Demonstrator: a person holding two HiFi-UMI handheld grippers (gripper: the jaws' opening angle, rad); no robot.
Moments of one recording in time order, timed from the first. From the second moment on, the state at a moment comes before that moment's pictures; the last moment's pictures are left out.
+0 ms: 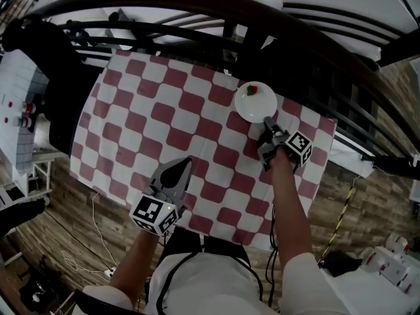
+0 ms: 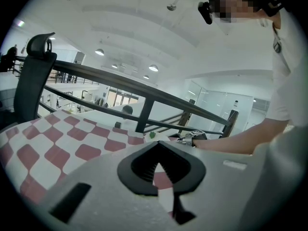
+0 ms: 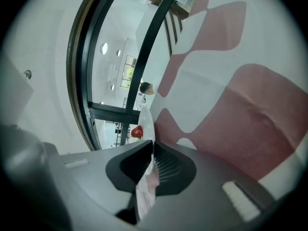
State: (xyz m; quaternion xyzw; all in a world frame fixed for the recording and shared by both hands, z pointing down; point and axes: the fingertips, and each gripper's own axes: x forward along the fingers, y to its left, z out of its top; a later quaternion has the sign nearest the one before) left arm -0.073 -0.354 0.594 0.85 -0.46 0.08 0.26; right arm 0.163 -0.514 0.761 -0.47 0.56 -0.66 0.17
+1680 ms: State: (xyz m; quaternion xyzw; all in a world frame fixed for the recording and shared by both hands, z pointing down) left arm -0.047 -0.309 0.509 0.90 -0.38 0.08 0.21; right arm 0.141 -0.357 0.572 -0.46 0.71 -0.52 0.14
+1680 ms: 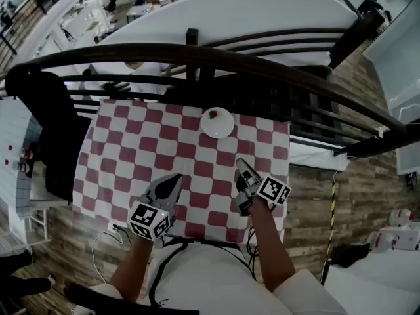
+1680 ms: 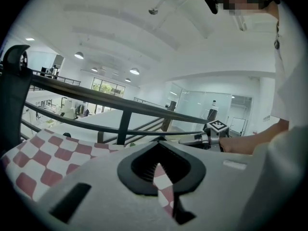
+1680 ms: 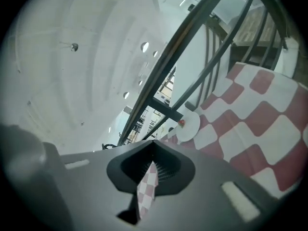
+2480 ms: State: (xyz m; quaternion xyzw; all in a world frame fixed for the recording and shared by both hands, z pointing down) left arm -0.049 -0.289 0.461 0.92 -0.34 0.06 0.18; right arm 0.128 -0.265 0.459 -0.46 0.77 -0.41 0.16
